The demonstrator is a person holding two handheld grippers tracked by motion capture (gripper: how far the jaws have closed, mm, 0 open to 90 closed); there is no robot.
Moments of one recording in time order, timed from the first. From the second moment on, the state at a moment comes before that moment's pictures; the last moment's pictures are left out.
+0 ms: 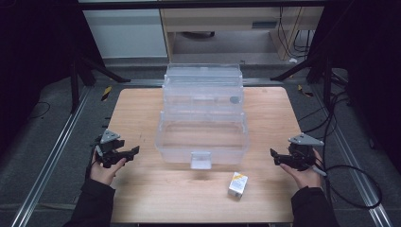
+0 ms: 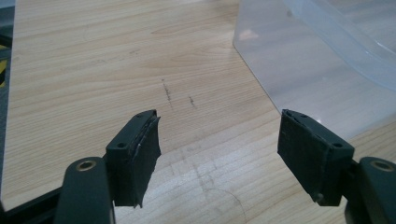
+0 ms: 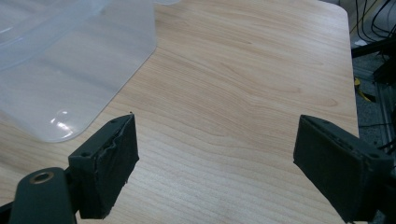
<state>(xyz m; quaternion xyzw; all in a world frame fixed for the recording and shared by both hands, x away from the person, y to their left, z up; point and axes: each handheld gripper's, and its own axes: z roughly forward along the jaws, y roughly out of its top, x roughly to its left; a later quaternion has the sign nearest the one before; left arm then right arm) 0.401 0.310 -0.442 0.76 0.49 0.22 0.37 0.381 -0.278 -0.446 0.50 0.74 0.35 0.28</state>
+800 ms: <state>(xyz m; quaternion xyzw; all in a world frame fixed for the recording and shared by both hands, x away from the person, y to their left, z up) 0.399 0.306 -0.444 0.77 0.48 0.21 0.36 0.345 -0.223 -0.411 0.38 0.82 0.37 0.22</state>
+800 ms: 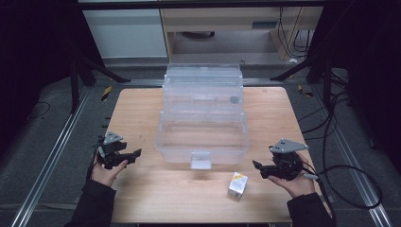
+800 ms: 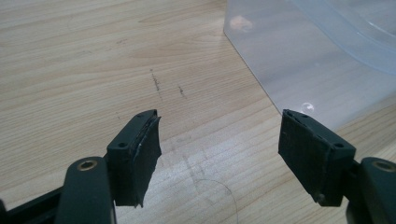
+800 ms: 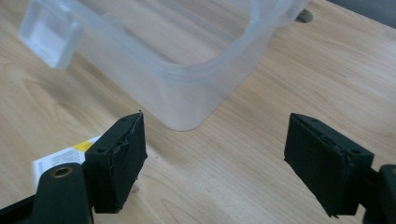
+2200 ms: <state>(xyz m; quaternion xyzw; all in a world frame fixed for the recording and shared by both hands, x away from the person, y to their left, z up) 0.401 0.302 -0.448 0.79 0.47 0.20 0.34 0.330 -0.156 -0.459 0.29 0.91 0.29 0.11</state>
